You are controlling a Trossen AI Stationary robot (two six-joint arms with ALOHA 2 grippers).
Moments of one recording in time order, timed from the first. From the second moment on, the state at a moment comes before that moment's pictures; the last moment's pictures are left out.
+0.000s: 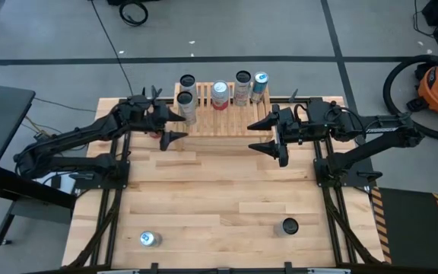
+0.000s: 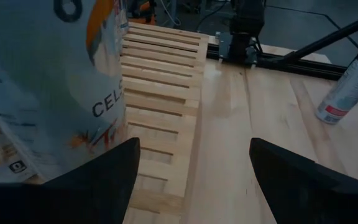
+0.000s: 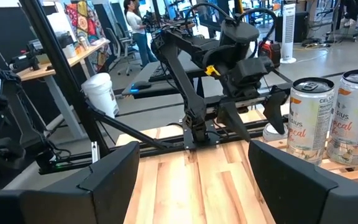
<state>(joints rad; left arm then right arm) 0.51 0.97 0.72 -0.14 0.33 0.07 0.09 1.08 1.20 -0.24 0.05 0.21</state>
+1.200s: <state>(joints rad) 0.15 0.71 0.72 -0.22 0.13 -0.06 0.23 1.08 1.20 -0.29 0.29 0.02</state>
